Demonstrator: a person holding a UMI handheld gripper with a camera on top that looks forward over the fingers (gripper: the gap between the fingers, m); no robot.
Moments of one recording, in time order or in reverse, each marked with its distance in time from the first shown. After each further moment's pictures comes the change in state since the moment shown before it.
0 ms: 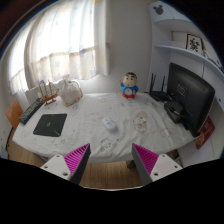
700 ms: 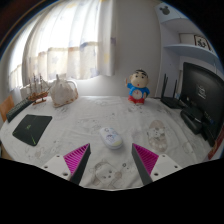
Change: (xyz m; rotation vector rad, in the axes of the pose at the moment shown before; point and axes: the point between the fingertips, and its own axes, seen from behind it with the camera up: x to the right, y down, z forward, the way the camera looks) arm -0.008 -0.004 0.210 0.145 -0.010 -0.053
